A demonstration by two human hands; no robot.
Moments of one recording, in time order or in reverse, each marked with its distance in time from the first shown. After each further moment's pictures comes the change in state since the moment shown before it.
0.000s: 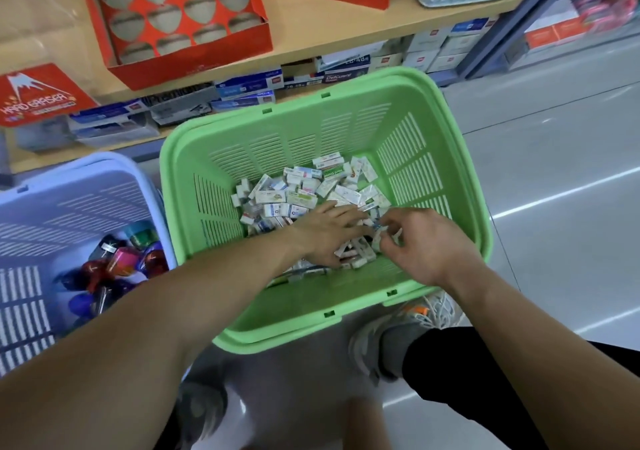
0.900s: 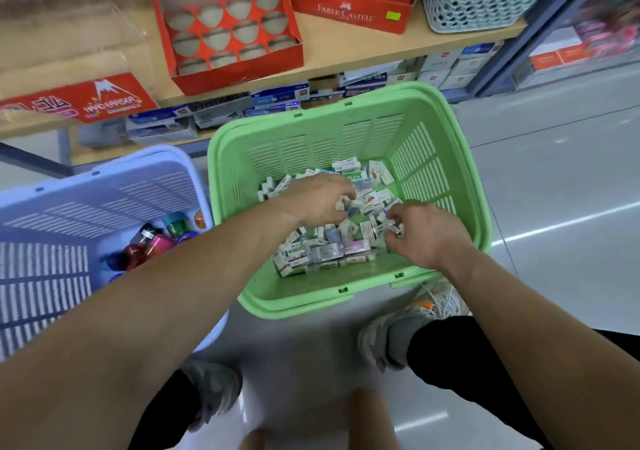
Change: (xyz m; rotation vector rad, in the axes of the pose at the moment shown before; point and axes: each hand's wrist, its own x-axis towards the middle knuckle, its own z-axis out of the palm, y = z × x) left_hand -0.080 -0.012 -0.078 -0.291 0.250 -0.239; right_hand -0.005 -0.018 -0.007 -0.174 -0.033 0.008
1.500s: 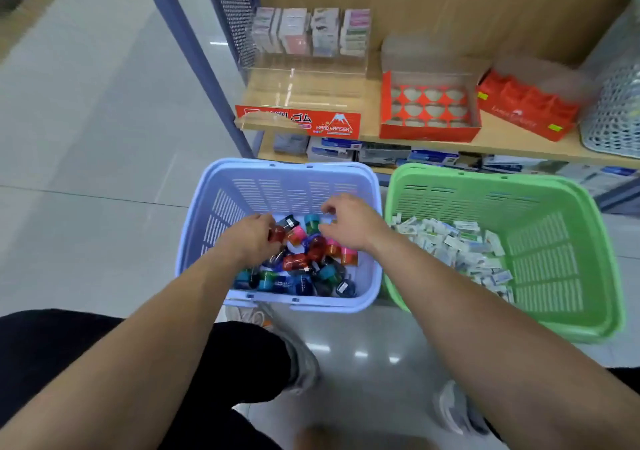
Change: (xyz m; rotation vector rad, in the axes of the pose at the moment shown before) left_hand -0.350 -0.123 0.030 -0.308 0.256 -0.875; right_hand -0.001 -0.323 0.000 0.135 0.003 -0.542
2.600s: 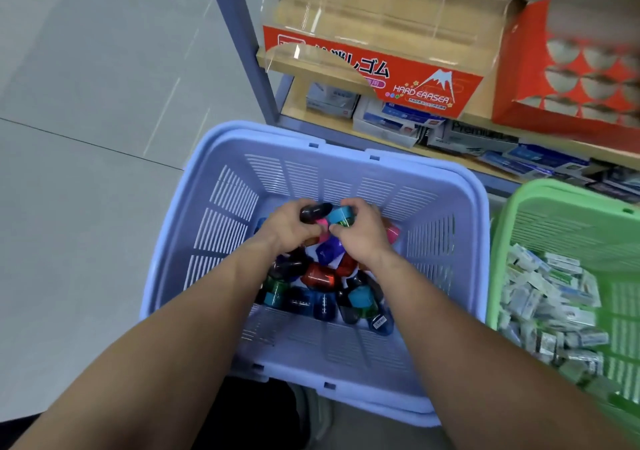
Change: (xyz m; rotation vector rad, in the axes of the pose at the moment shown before) left_hand 0.159 -0.054 0.099 -0.811 -0.048 -0.134; right_hand 0.158 0.042 0.145 0.512 0.040 0.315
